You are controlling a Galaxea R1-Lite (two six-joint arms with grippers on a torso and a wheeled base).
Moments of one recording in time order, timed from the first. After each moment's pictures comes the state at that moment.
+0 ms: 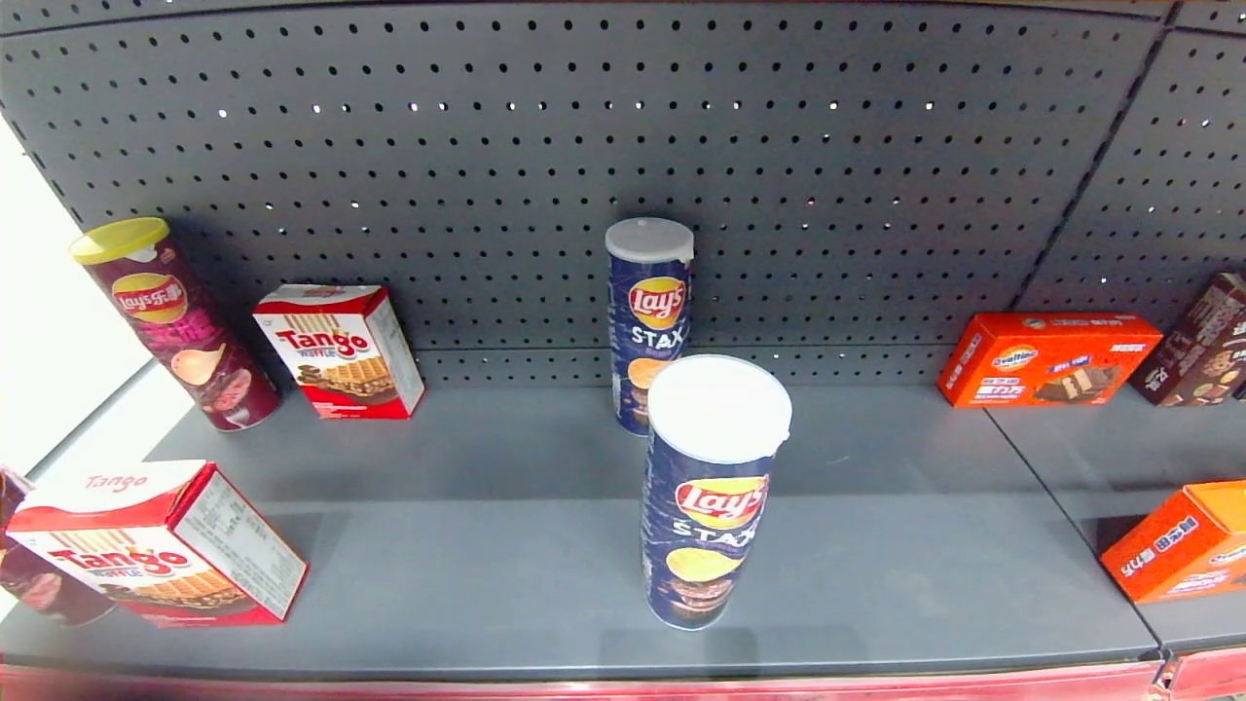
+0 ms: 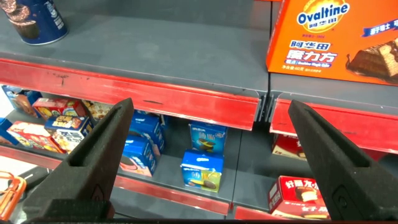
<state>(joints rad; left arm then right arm) 0.03 0.07 0.00 -0.05 -0.07 0.20 0.31 0.00 0.00 0.00 -0.05 -0.02</state>
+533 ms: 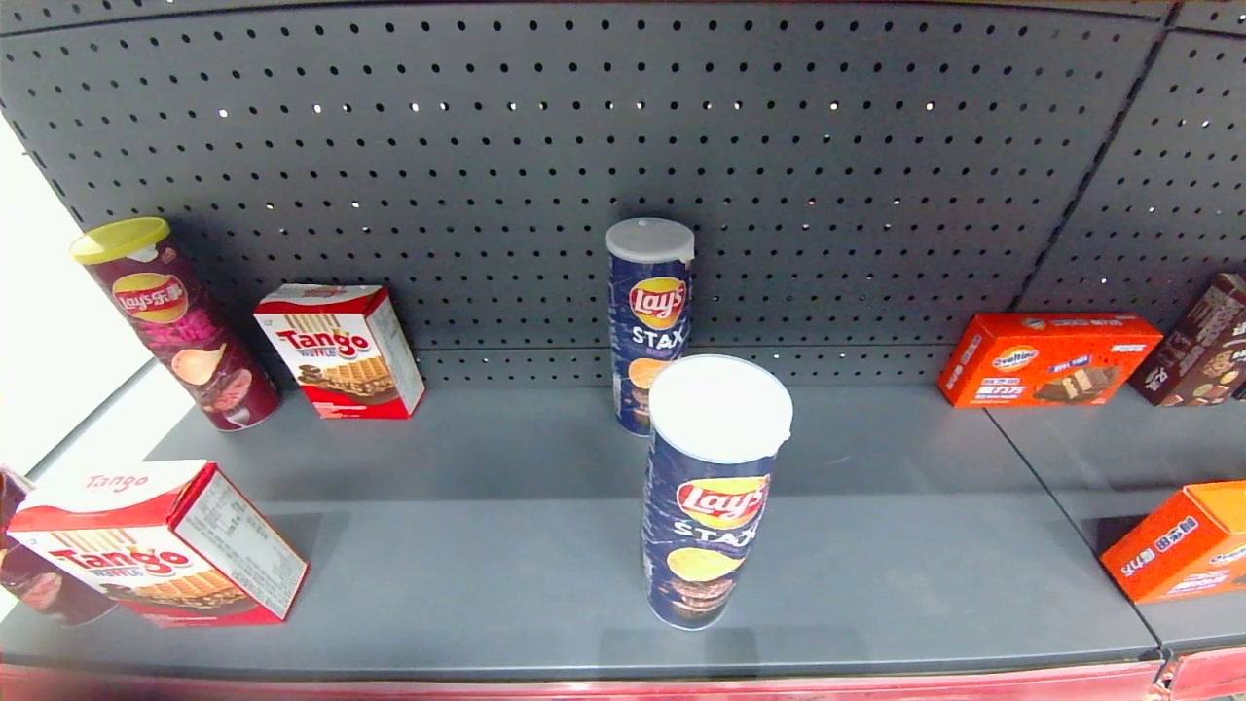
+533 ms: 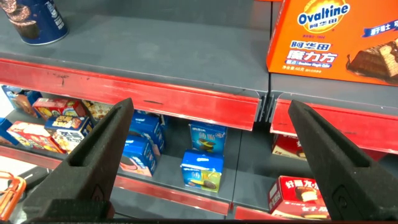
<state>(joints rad) 0.00 0.00 0.00 0.00 -0.10 0.09 0.31 0.00 0.00 0.00 -0.05 -0.02</state>
